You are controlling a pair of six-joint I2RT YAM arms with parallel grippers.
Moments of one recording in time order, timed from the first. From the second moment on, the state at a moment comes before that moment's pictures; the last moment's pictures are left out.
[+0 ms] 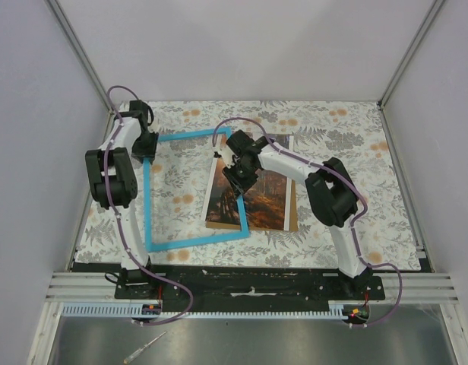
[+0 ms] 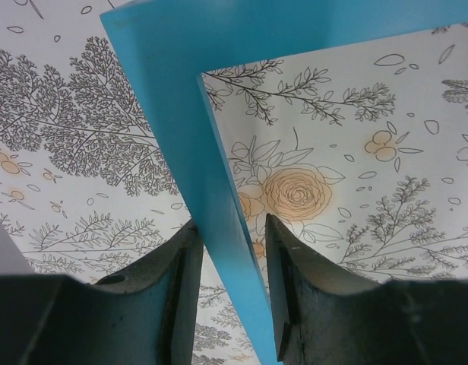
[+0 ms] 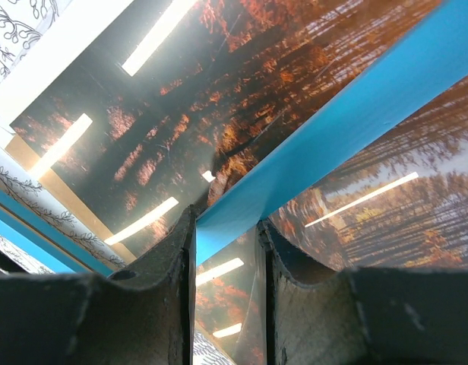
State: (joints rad) left arm 0.07 2.16 1.79 -0.90 -0.09 0.17; right arm 0.72 2.14 1.72 -0.80 -0.25 -0.07
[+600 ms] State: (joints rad) left arm 0.06 2.24 1.82 -0.80 -0.17 0.18; right arm 0.77 2.17 1.71 -0.78 -0.39 -0.17
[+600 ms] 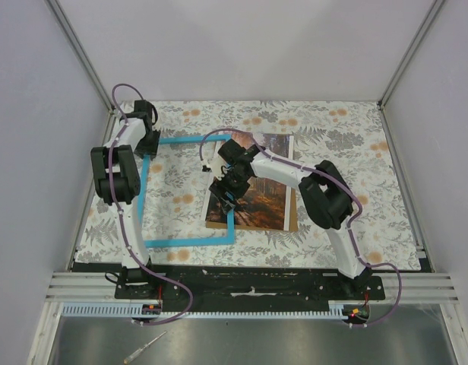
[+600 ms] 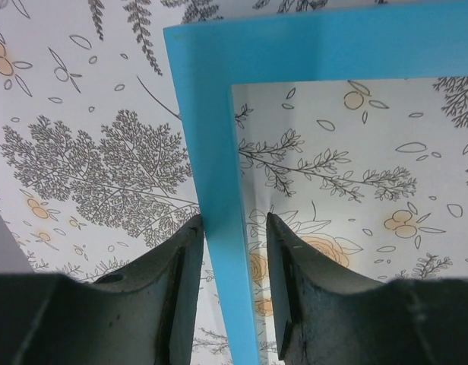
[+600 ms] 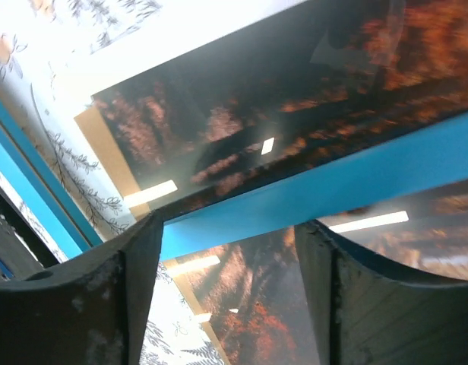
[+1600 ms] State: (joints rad) left arm 0.08 2.12 1.70 -0.73 -0.21 0.22; right arm 0.63 1.91 1.41 -0.71 -0.50 -0.27
